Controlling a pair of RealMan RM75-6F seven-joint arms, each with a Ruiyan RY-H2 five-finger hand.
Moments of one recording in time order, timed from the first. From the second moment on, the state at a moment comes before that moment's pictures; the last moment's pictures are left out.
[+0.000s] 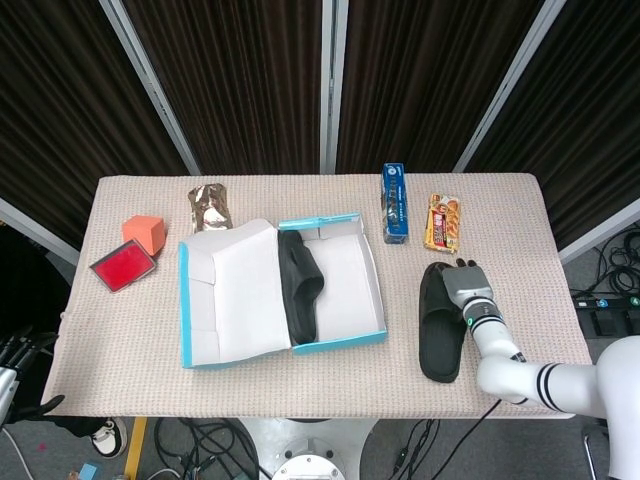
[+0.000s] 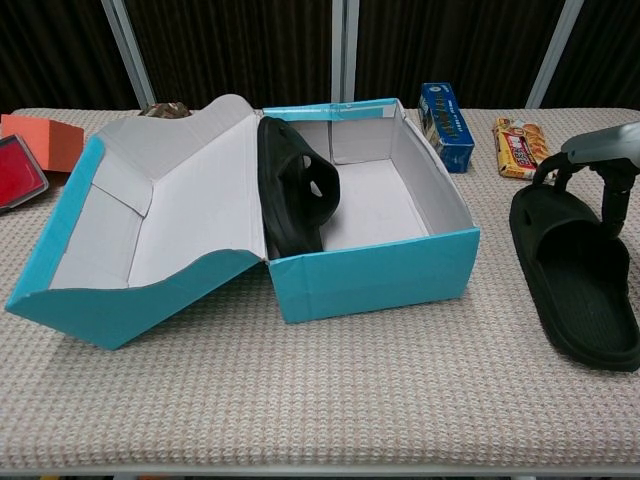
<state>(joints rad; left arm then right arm) 0.02 -1.22 0.10 -1.11 1.67 1.64 -0.48 1.14 -1.31 -0.19 -1.59 -0.18 0.82 -0.59</state>
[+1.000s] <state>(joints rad) 0.03 -1.23 0.10 -1.09 1.66 1.63 -0.51 1.11 -1.37 -0.12 -1.54 -0.15 0.89 -0.71</state>
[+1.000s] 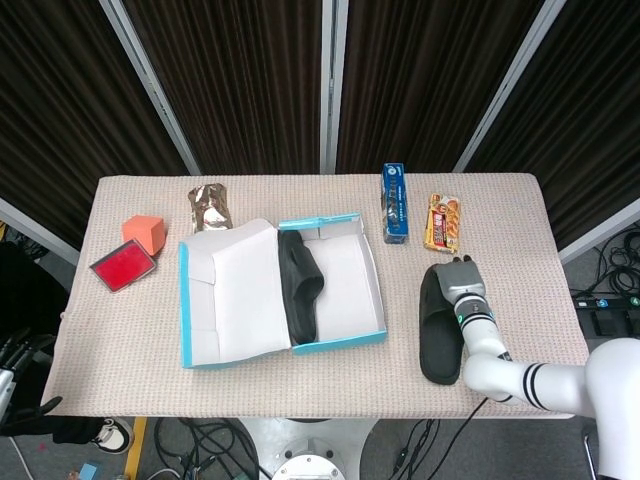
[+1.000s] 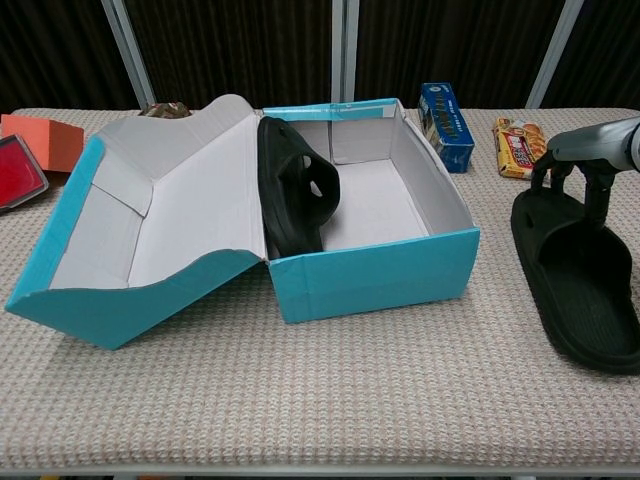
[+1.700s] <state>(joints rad) 0.02 -1.22 0.10 -1.13 1.67 1.61 -0.48 0.98 -1.14 -0.02 -1.71 -0.38 0.95 -0.54</state>
